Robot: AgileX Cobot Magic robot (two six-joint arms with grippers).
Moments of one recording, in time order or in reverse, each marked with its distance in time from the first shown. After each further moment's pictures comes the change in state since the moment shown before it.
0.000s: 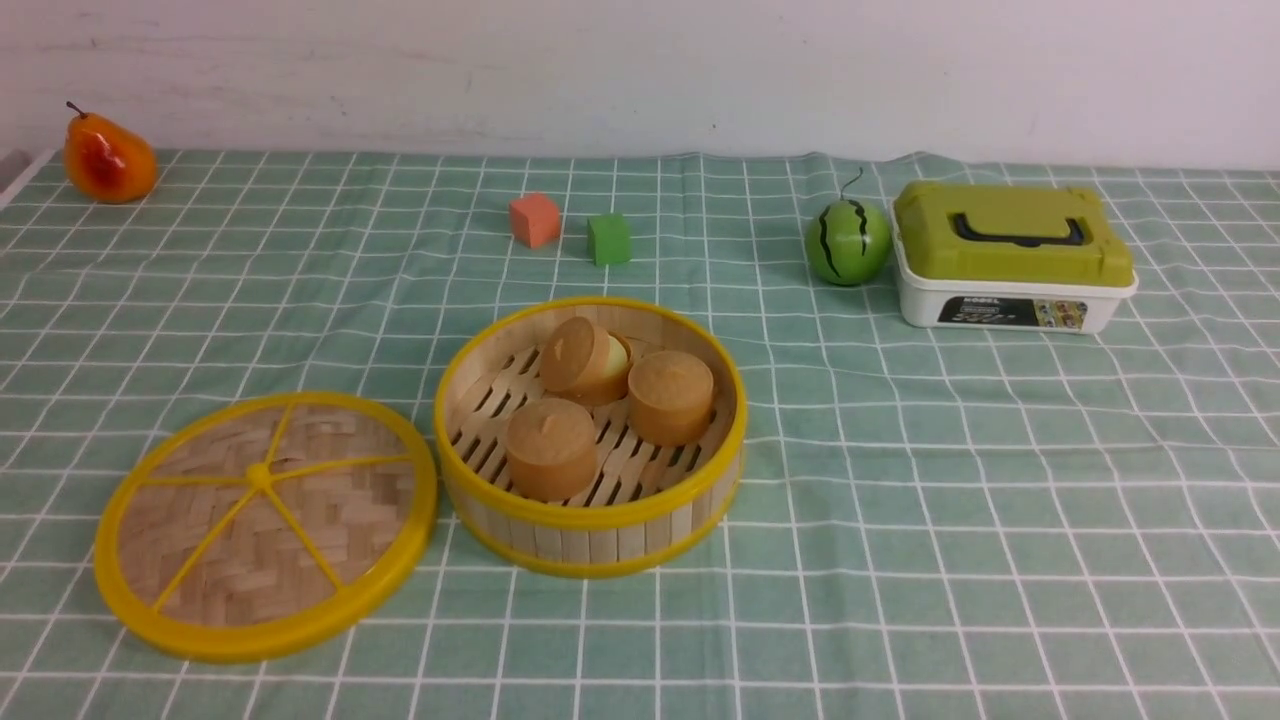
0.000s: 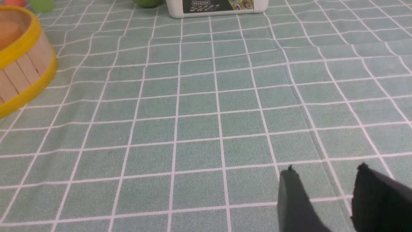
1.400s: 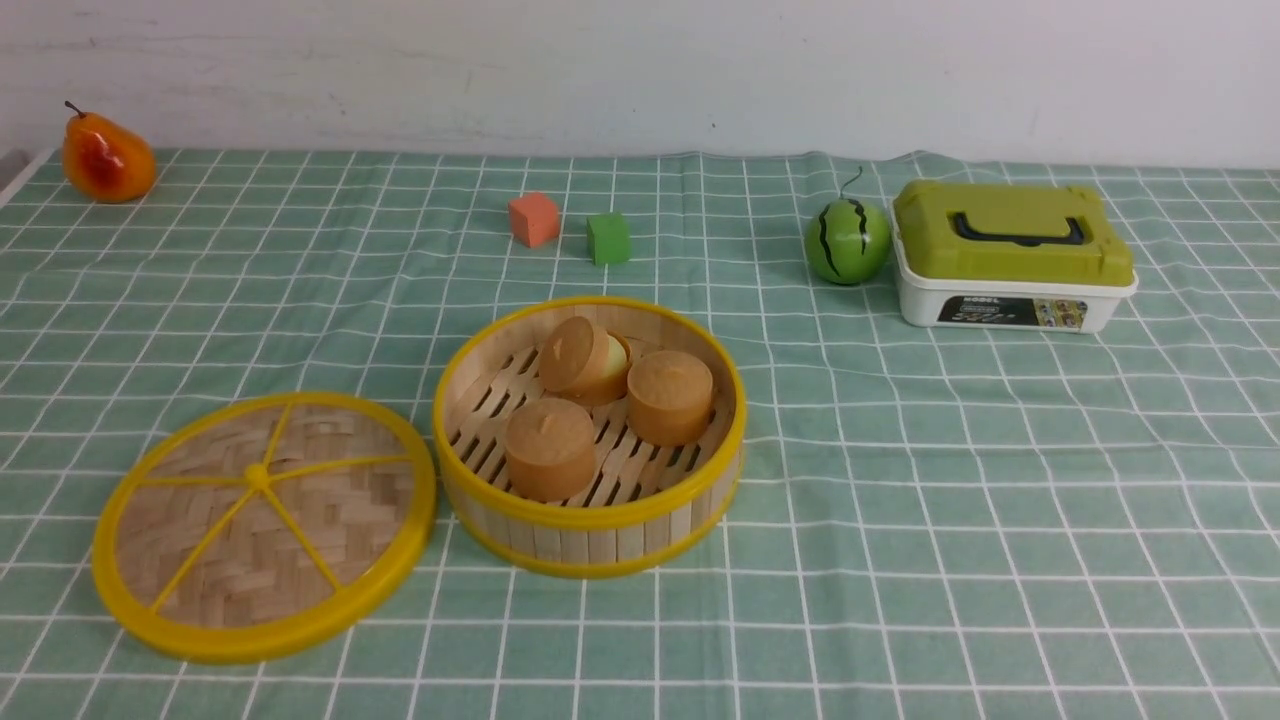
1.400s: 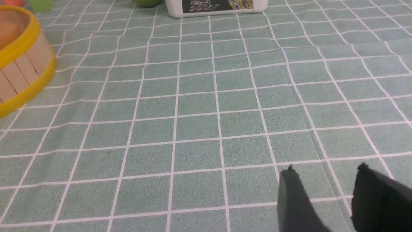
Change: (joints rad) right arm 0.000 0.000 0.000 0.000 0.000 0.000; left arm 0.054 0.000 0.000 0.000 -0.001 0.000
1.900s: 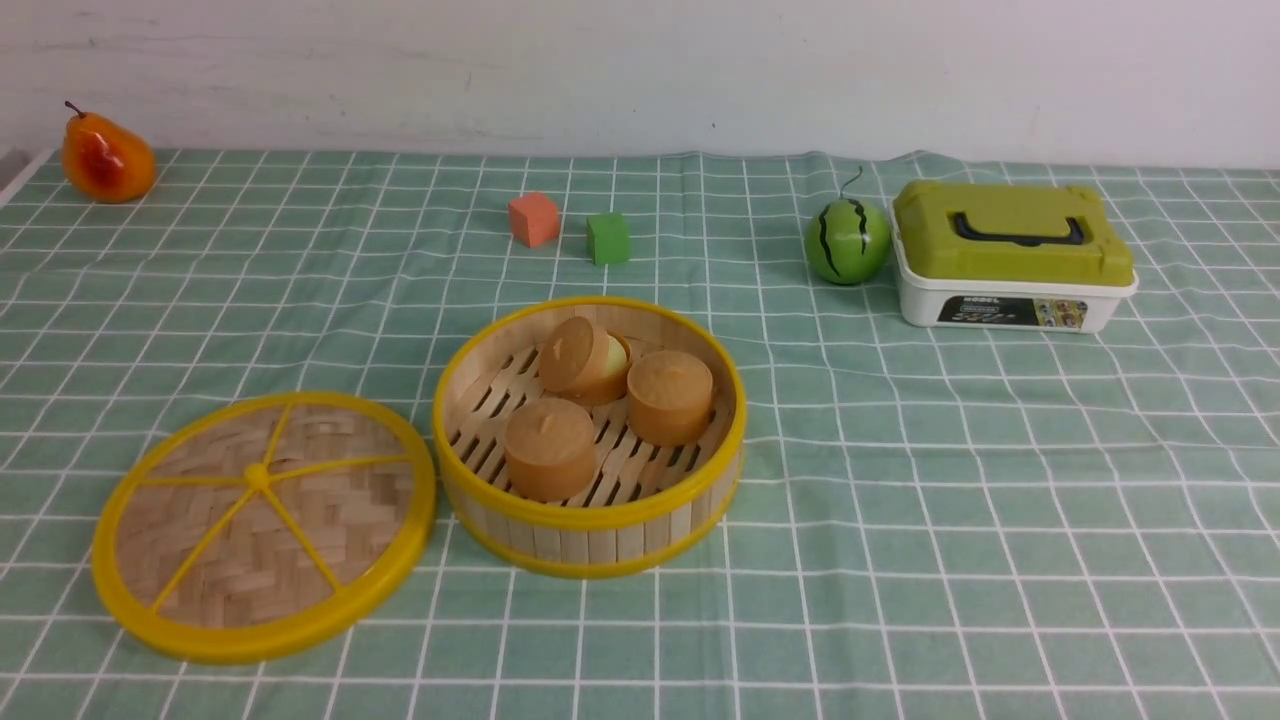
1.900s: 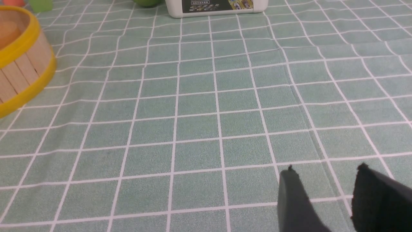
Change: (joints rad) right arm 0.000 0.000 0.000 0.000 0.000 0.000; left arm 0.000 0.000 0.000 0.001 0.000 0.000
